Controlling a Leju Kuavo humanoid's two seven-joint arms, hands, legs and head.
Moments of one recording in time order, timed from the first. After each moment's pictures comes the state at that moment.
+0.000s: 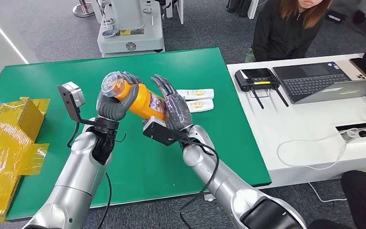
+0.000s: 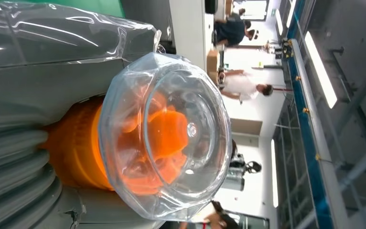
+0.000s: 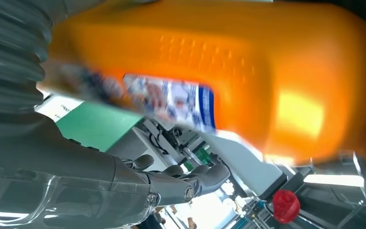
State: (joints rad) left arm -0.73 -0.27 -0.34 -0.85 0.20 -0.34 -0.54; right arm -0.65 0.22 0.43 -0.60 0.48 -0.45 -0.44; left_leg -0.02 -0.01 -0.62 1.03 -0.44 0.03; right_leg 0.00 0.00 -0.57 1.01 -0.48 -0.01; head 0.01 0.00
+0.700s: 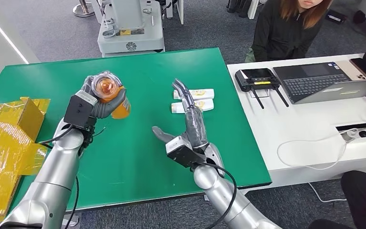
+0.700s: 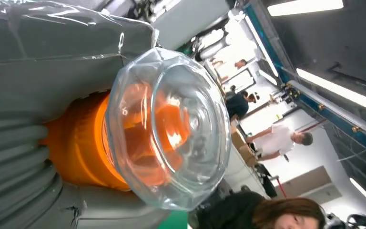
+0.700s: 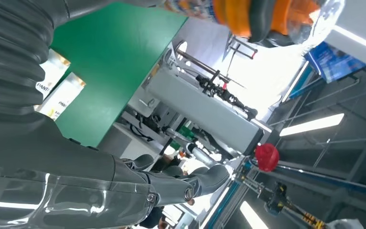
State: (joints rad) left arm -0.79 -0.13 -0.37 -0.87 -0.31 -0.08 -0.65; right arm -0.38 0.15 0.43 -1.02 0.39 -0.50 -0.49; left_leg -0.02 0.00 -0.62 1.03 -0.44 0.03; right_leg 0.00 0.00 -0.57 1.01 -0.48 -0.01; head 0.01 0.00
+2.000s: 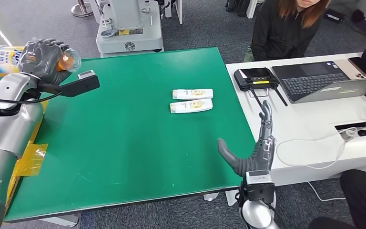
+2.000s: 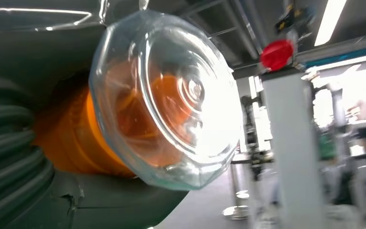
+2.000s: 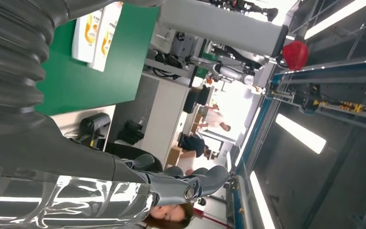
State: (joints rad) left arm -1.09 0.14 -0.56 -0.66 -1.13 0.25 -0.30; right arm 0.07 0.06 0.18 -1.54 0.26 -0.57 -0.53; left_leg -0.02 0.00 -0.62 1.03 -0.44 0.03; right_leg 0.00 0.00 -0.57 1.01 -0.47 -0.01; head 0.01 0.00
